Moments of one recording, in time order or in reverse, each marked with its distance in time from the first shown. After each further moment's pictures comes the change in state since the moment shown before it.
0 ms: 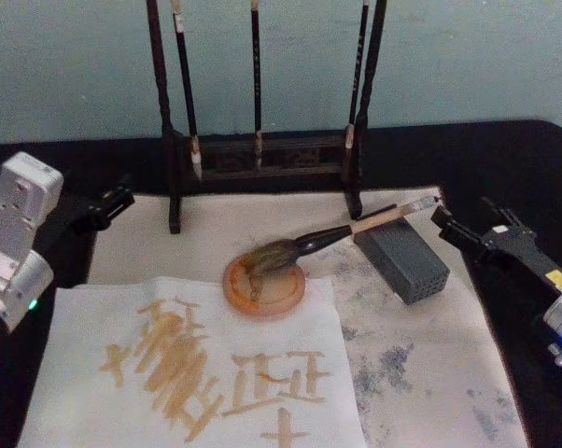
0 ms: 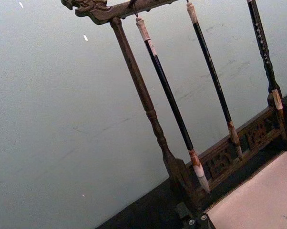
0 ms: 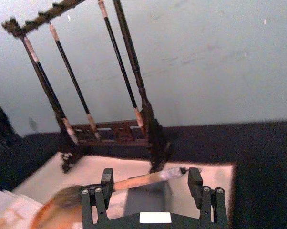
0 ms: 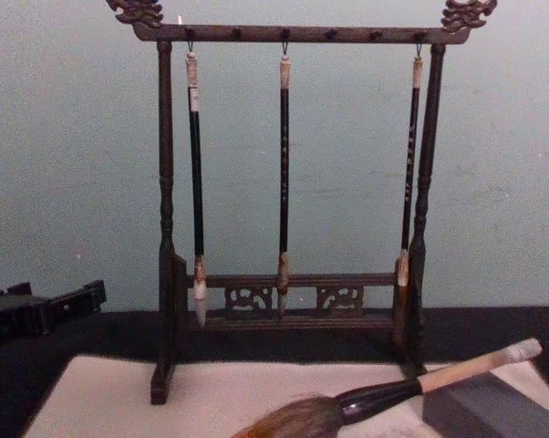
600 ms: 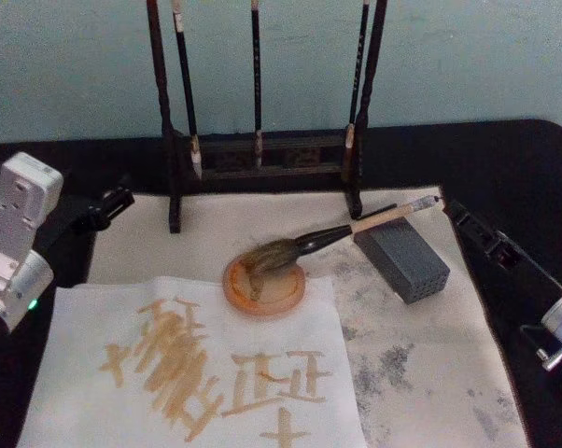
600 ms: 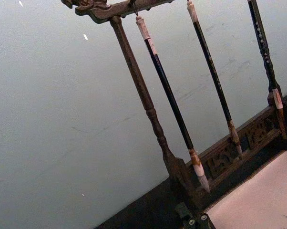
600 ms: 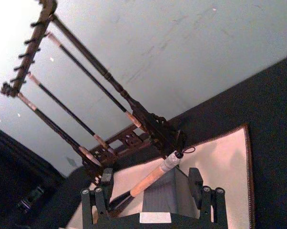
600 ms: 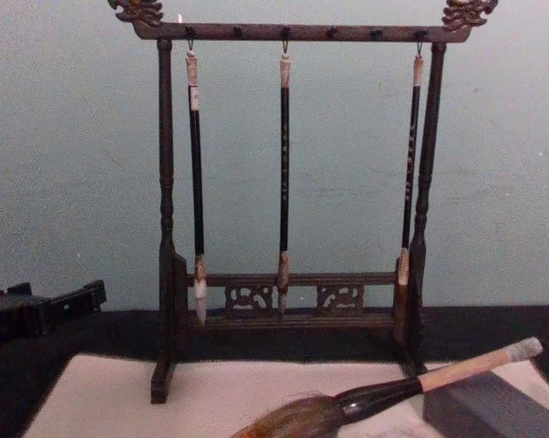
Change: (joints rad) left arm 0.000 0.000 0.000 0.000 0.000 0.000 0.000; right arm 0.038 -0.068 0.044 0.123 0.334 0.176 0.105
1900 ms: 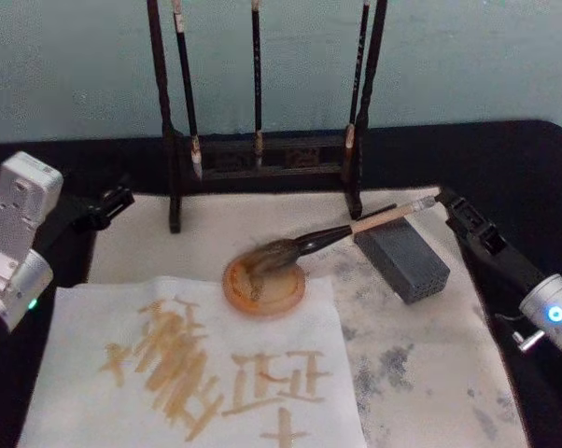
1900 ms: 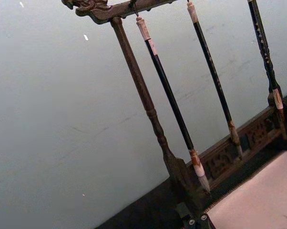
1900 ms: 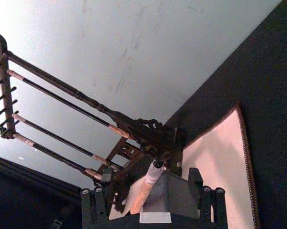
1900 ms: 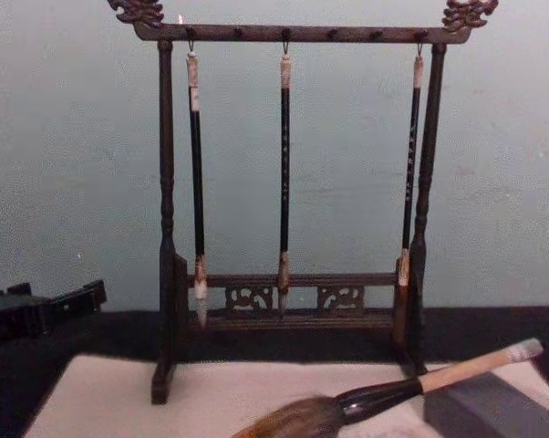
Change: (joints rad) left arm 0.000 0.000 0.000 0.000 0.000 0.000 0.000; right arm 0.165 -0.049 -0.069 0.252 0.243 0.115 0.053
